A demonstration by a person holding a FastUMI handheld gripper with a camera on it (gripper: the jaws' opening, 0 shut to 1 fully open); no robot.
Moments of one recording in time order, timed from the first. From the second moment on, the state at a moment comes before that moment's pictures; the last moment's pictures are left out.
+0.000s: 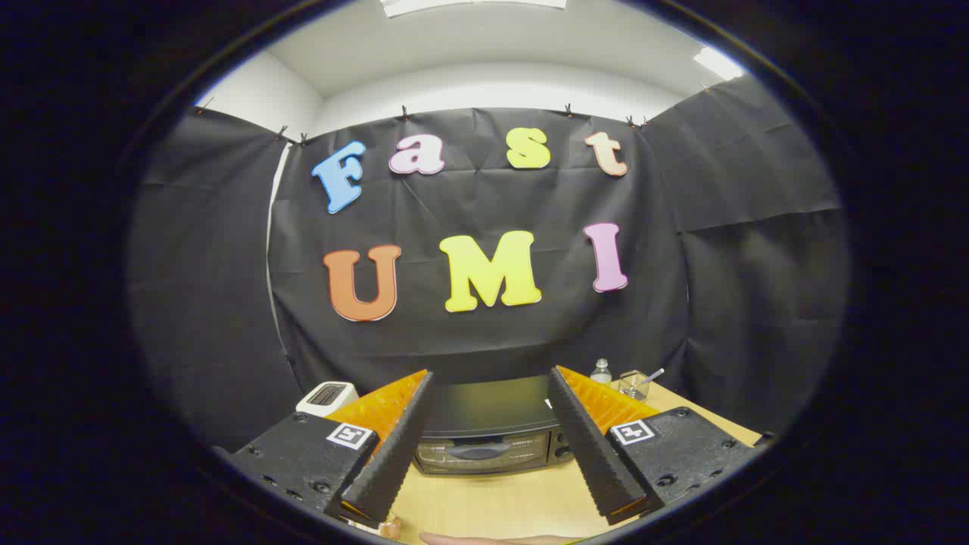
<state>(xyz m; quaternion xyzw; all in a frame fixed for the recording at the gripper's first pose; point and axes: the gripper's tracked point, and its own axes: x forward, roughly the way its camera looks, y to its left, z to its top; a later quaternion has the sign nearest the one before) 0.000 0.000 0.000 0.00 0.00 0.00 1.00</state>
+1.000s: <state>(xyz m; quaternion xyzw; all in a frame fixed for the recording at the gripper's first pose) 0.097 0.031 -0.112 -0.07 0.10 0.04 0.99</state>
